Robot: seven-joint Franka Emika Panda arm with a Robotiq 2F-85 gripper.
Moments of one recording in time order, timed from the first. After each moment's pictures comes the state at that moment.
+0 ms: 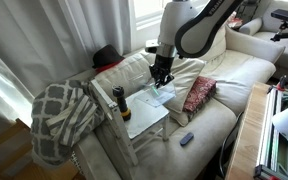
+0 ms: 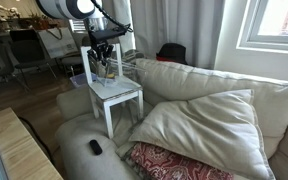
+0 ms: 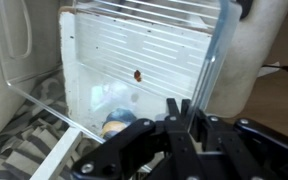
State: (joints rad) arm -0.23 0.31 0.46 -2.35 -0.03 2.78 -1.22
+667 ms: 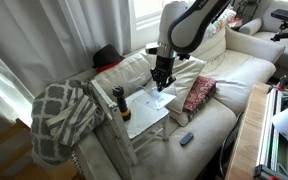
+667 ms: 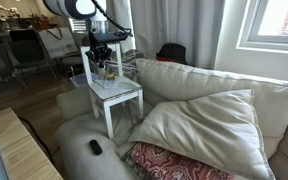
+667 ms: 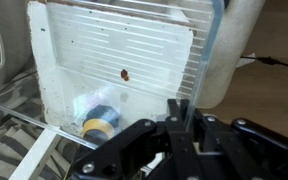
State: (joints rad) arm -0.19 0.32 0.43 -2.32 0.17 2.68 -1.41
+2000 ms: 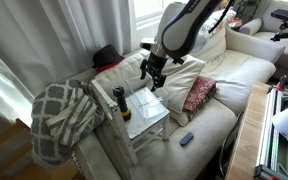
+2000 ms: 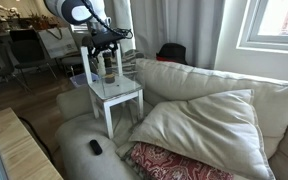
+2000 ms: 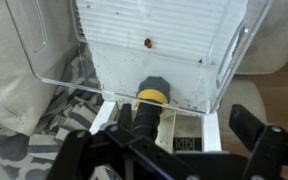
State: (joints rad) arm -0.14 0.37 0.43 -2.30 0.34 2.94 -1.36
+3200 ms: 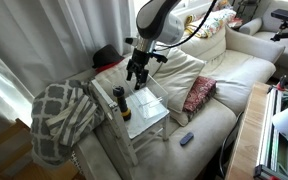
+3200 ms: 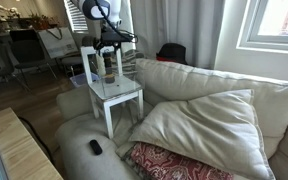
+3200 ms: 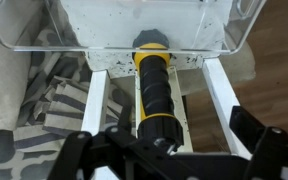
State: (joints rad) arm -0.19 0.56 0.49 -1.97 0.46 2.64 -1.37
